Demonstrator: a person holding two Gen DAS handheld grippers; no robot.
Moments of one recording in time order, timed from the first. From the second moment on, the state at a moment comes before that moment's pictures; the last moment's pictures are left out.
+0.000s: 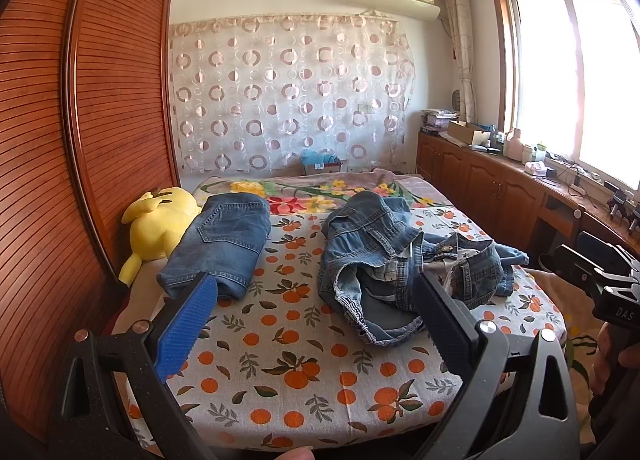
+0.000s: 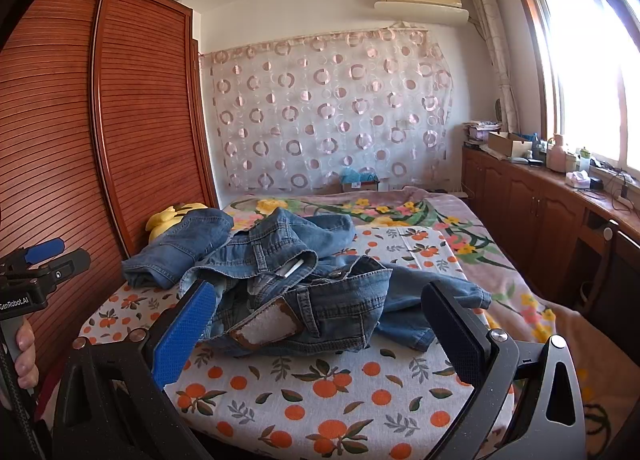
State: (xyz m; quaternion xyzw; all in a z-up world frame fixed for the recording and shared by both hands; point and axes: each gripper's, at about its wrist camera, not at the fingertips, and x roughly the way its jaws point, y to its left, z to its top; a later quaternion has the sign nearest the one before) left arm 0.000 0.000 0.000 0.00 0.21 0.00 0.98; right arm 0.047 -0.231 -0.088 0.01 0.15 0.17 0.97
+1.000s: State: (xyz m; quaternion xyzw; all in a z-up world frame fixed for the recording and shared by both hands) left arm 0.000 0.000 0.000 0.00 0.21 0.00 0.98; right arm 0.045 -0.233 -0.087 0.01 0.15 0.16 0.97
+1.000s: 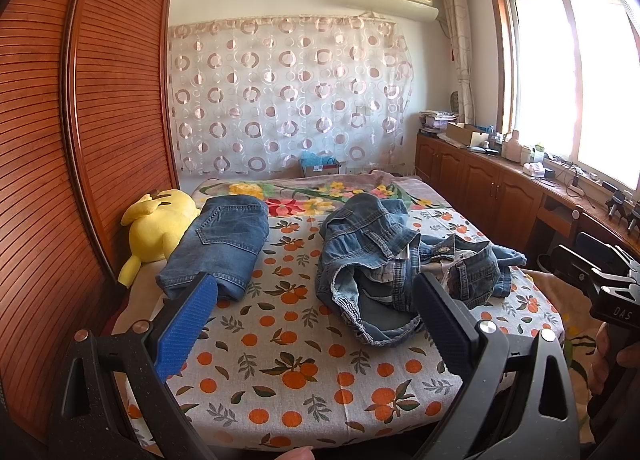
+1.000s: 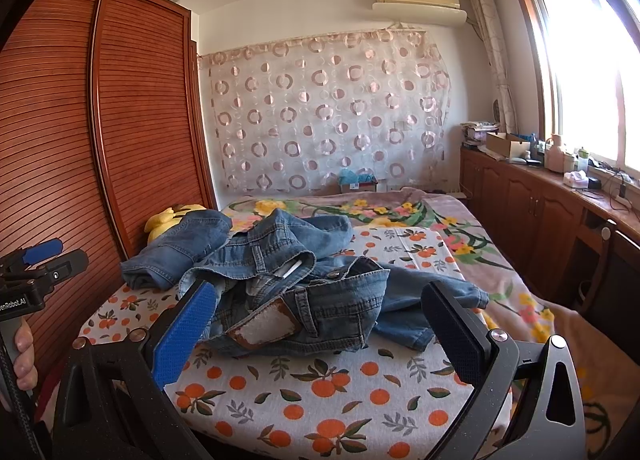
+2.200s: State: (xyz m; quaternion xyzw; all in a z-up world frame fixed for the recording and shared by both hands) left arm 0.008 -0.001 -0.011 -0.01 0.22 0.00 0.97; right arm 0.046 -0.233 -0.089 0.01 0.15 0.16 0.97
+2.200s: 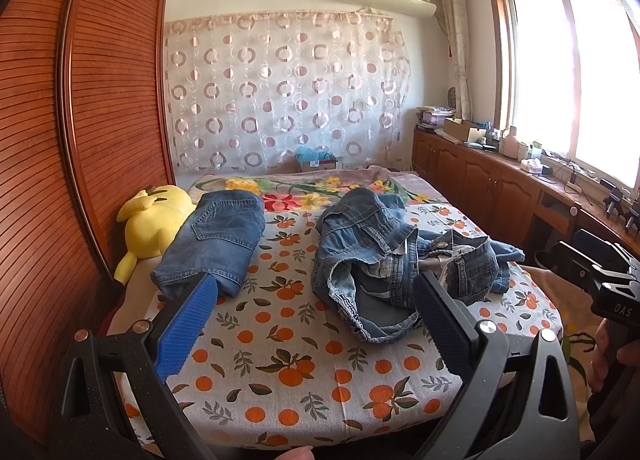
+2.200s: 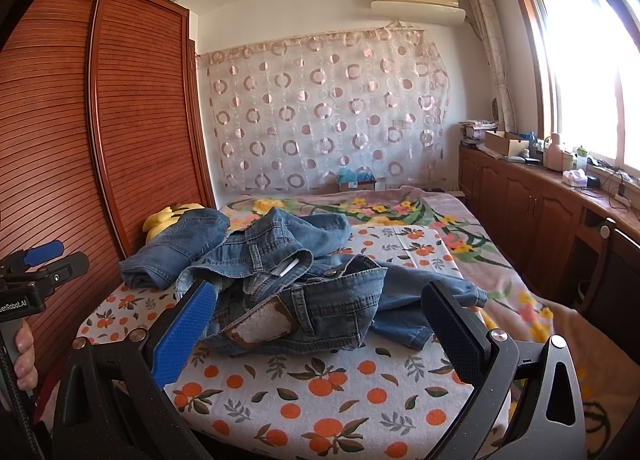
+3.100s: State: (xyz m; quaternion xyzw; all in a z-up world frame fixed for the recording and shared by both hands) left arm 0.107 -0.010 -0.071 0.04 0.30 -0.06 0.95; right arm 0.122 -0.247 -0.090 -0.02 0.21 0.19 0.96
